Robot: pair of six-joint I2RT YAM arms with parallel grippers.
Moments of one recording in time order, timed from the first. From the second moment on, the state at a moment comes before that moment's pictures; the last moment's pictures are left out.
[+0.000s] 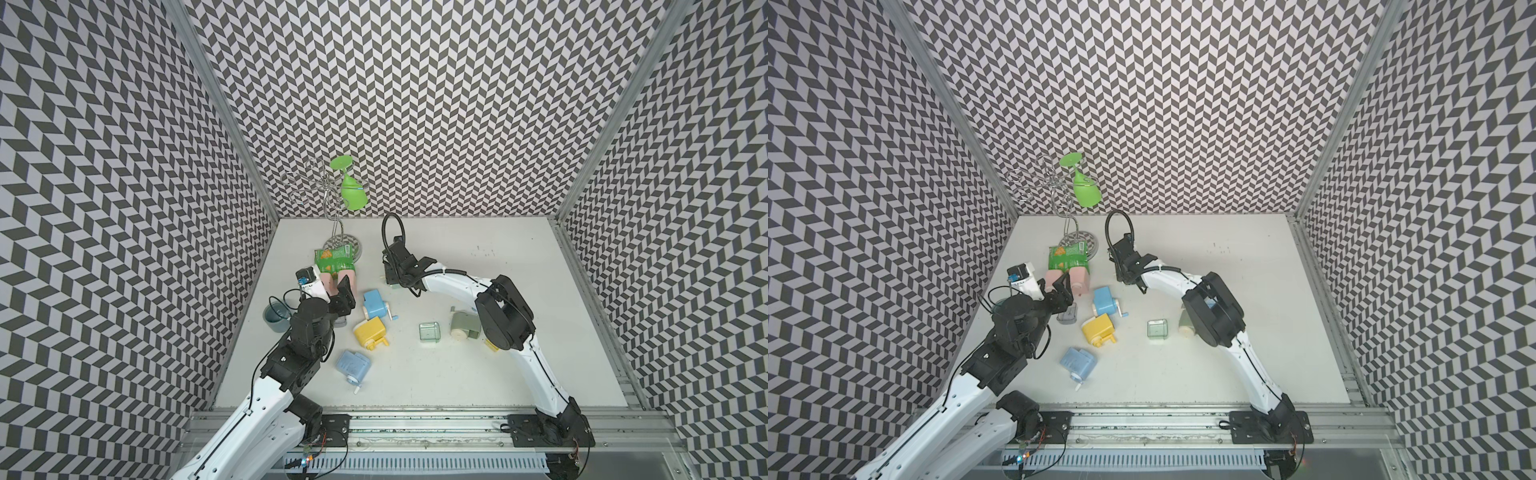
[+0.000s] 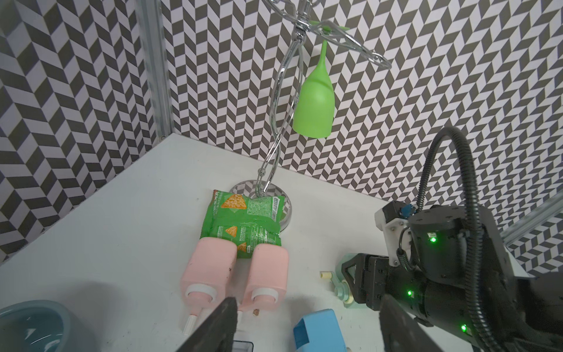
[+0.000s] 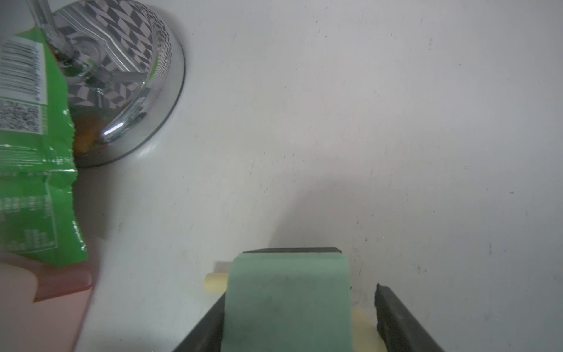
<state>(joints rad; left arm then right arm) -0.48 0.68 0.55 -0.10 -0.43 -0.42 0.76 2.36 1.90 -0.42 0.30 0.48</state>
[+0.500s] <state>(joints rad) -0.48 0.74 0.55 -0.07 -0.36 -0.33 0.75 2.36 1.86 -0.45 0.20 0.41</state>
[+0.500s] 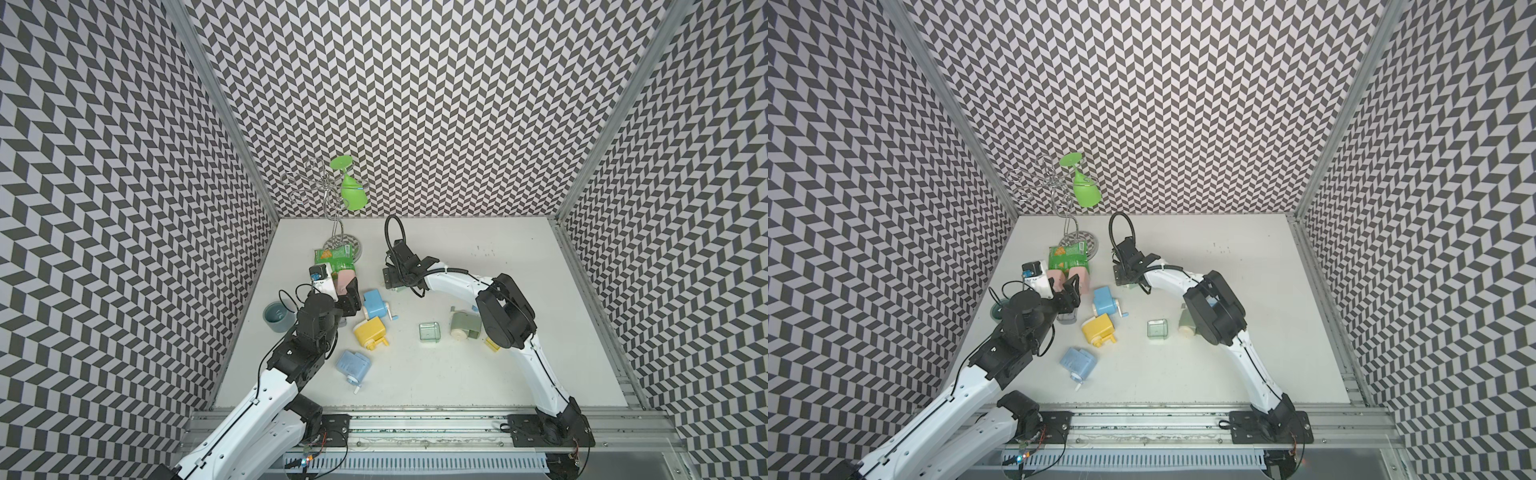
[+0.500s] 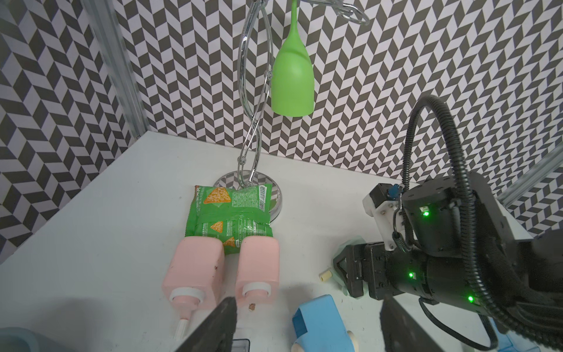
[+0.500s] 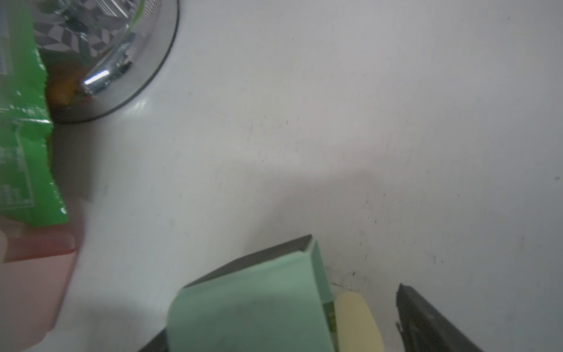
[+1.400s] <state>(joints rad) -0.46 0.75 0.55 -0.04 -0.23 -0.28 0.75 2.11 1.59 -0.39 0.10 0.33</state>
